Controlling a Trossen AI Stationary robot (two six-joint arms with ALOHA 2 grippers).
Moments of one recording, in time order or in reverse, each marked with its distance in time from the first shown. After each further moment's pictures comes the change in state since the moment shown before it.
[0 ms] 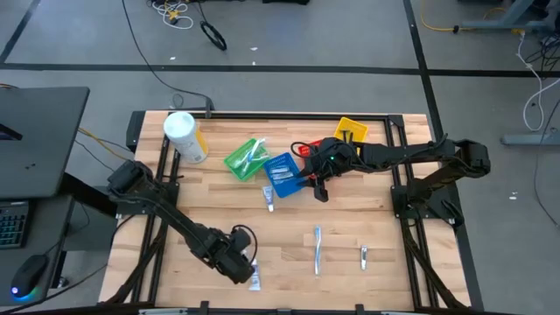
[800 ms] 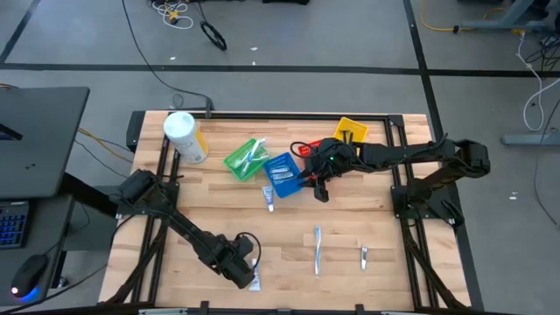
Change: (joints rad) left arm -0.006 0.139 -0.013 0.033 0.068 0.050; right arm 0.000 0.000 0.000 -0.028 0.000 0.041
